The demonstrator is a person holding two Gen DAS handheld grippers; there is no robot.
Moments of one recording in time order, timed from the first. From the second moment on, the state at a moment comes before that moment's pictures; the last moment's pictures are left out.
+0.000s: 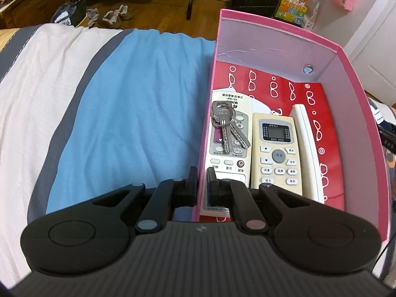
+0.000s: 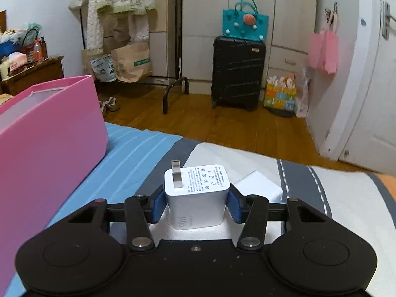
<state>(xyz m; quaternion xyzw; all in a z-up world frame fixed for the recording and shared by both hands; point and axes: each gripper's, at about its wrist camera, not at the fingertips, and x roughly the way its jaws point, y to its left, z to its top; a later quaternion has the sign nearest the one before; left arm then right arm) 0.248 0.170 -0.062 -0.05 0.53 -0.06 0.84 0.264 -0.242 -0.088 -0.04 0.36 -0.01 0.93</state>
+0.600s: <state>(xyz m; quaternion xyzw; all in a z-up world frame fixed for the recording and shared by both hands) 0.244 0.174 -0.056 -0.06 0.52 -0.05 0.85 0.214 -0.202 -0.029 0.01 0.33 0.06 0.94</state>
